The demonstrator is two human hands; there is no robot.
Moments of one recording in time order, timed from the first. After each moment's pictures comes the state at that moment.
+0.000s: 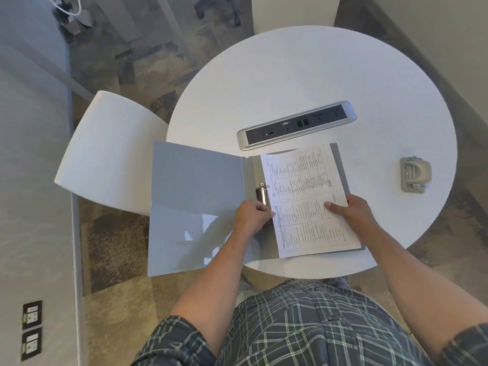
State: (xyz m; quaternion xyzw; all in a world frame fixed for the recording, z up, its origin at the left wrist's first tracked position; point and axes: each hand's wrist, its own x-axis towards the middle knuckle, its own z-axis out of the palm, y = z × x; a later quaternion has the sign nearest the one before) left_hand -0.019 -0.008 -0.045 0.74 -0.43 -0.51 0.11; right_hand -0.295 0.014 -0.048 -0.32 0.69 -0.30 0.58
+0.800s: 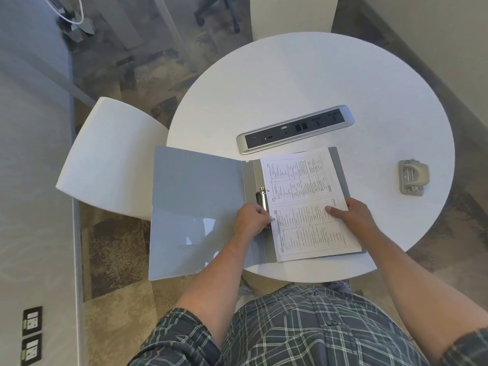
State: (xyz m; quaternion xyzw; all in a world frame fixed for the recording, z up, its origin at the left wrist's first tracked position) left_hand -0.022 -0.014 -0.049 0.75 -0.43 -0.50 0.08; right_hand -0.296 0.015 -0.045 -0.34 0.72 -0.26 0.55
